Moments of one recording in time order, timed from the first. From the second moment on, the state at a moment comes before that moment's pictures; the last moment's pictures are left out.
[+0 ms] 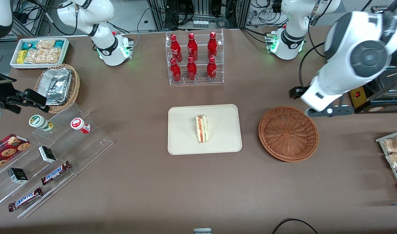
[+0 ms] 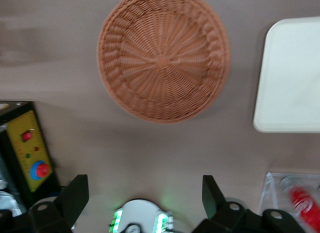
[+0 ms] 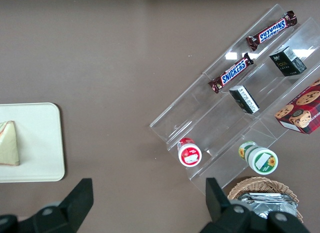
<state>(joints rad) 0.01 0.09 -0.25 -1.62 0.08 1.41 -0.22</state>
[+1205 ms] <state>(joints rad) 0.00 -0.02 0.11 -1.57 0.03 1.37 0.10</state>
